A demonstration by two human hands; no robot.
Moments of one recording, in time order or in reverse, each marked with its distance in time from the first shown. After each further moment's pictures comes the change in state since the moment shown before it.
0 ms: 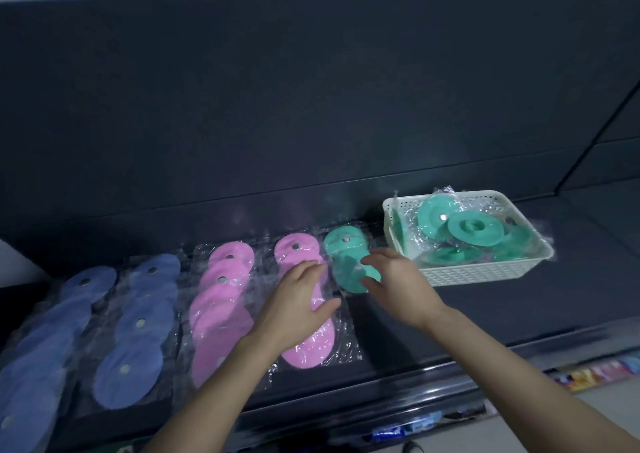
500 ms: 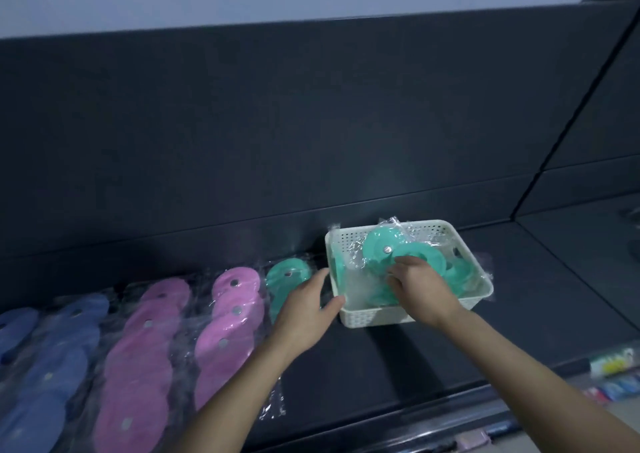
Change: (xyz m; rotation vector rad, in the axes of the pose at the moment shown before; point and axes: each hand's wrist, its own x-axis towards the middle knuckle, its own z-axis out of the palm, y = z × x) left_hand 0.093 0.102 0.057 -0.216 -0.014 -0.162; right_hand 0.023 0.151 -0.064 -0.144 0.018 0.097
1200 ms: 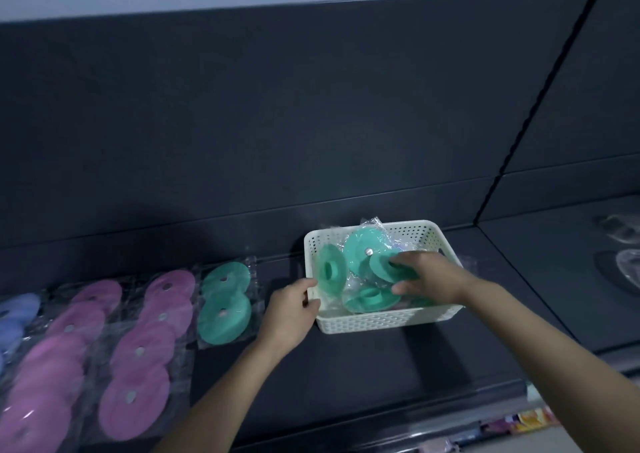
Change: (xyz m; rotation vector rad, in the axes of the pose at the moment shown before) left_hand 0.045 0.064 0.090 -0.063 0.070 -0.185; right_hand 0.025 0.149 -0.070 0.028 -0.357 -0.043
